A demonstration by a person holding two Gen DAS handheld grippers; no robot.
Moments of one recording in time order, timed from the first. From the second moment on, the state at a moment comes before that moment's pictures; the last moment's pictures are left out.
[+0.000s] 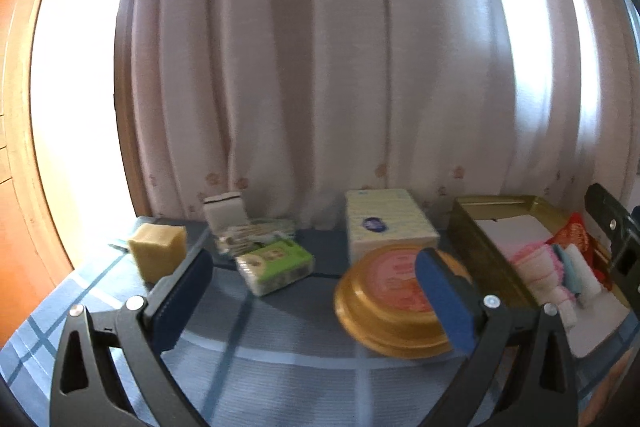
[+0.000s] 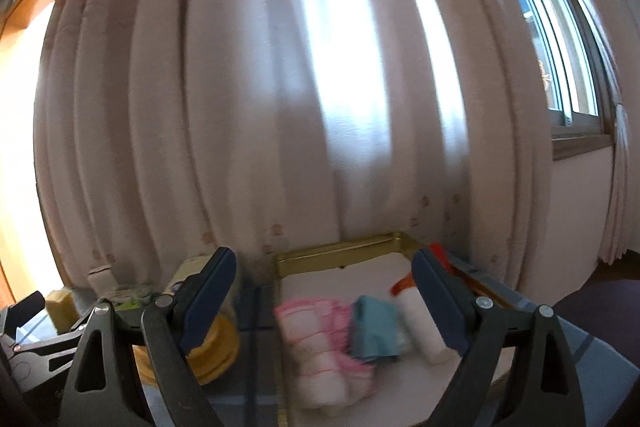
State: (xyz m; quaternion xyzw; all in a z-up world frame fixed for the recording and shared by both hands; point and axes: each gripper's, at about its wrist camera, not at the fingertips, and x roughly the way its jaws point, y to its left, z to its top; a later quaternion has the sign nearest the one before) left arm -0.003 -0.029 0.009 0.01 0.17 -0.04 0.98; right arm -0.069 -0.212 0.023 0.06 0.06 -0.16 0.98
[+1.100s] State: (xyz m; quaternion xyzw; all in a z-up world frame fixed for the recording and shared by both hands) left arm 0.077 0.142 -0.009 -0.01 0.26 0.14 0.96; right arm 0.029 -0.051 0.000 -0.04 0.18 0.04 0.98
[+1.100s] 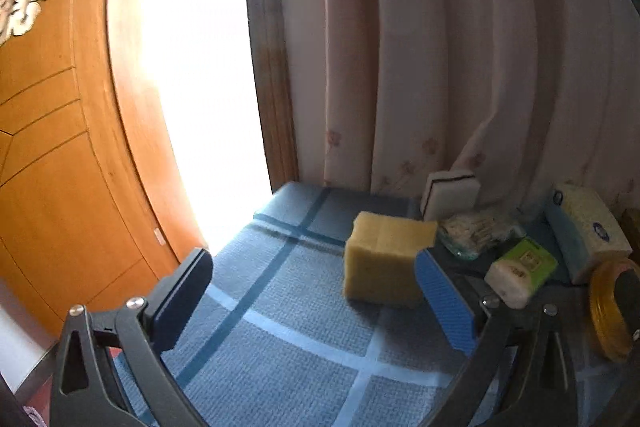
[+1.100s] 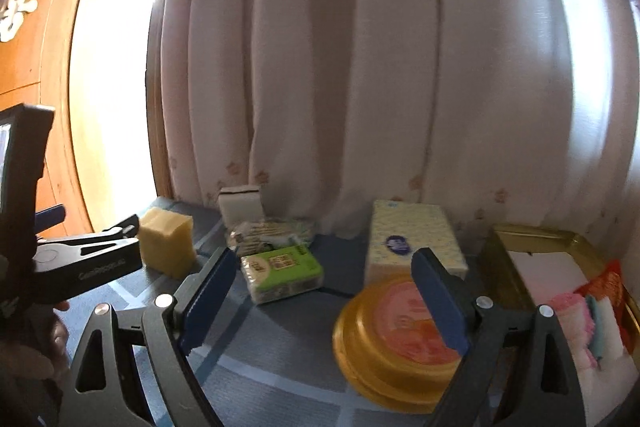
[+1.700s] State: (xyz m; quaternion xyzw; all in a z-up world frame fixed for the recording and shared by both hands) left arm 0.150 0.125 -0.026 0.02 0.35 0.07 0.93; right arm 0.052 -0.054 -0.008 -0.01 0.23 0.08 0.97
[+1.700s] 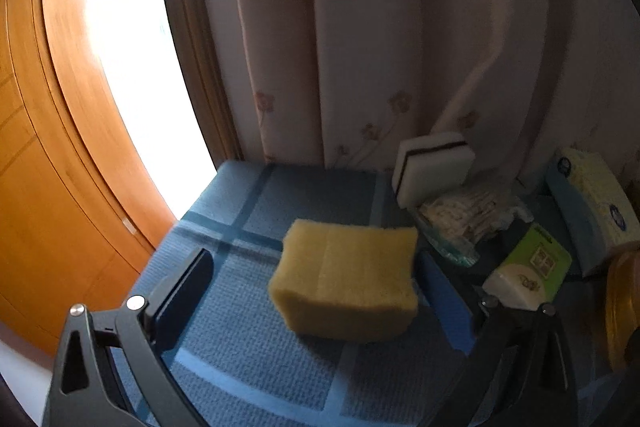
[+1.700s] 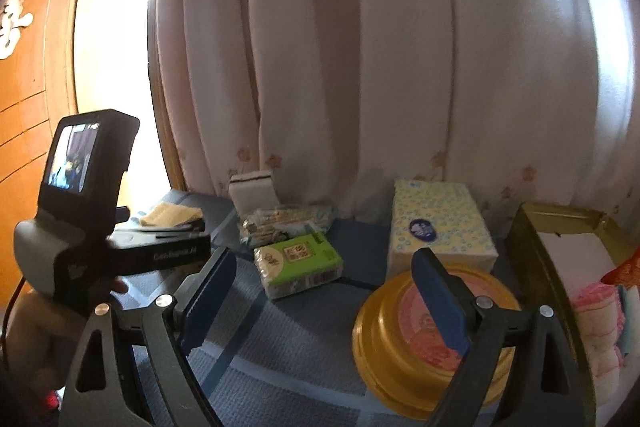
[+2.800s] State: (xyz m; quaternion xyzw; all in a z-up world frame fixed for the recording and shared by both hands) left arm 0.114 0.170 -0.003 -0.05 0.30 0.09 0.95; right arm 0.169 -0.004 -0.050 -0.11 0.40 0.10 0.90
